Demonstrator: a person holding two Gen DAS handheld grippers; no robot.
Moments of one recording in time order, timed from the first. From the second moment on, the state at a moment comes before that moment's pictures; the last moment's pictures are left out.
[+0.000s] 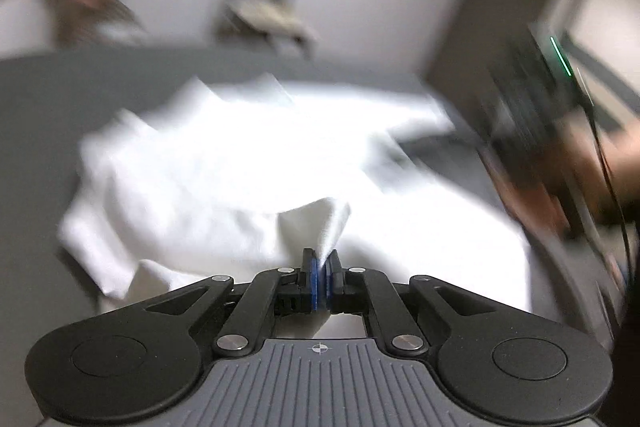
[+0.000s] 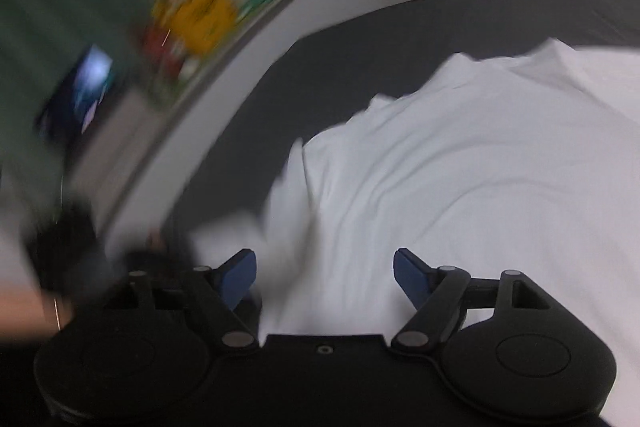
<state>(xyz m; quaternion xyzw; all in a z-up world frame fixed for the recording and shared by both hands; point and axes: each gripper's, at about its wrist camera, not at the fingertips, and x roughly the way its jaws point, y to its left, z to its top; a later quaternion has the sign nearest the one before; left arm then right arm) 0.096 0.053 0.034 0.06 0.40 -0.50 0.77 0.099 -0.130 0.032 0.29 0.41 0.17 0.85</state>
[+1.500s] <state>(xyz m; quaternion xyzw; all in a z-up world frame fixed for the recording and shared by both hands) 0.064 0.217 0.158 -0.06 0.25 -0.01 0.97 0.071 -0.096 -0.024 0.28 0.42 0.10 0.86</state>
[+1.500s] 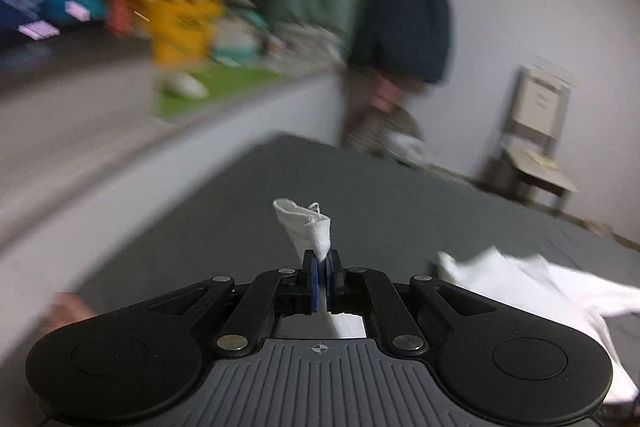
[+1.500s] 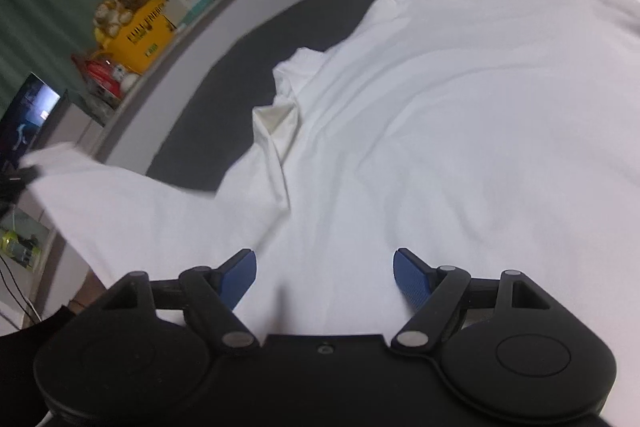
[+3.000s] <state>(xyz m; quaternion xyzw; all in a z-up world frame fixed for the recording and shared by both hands) -0.118 0.414 0.015 -0.35 0.17 0.23 0.89 0.043 -0.072 0.278 -0.10 0.44 0.00 0.89</state>
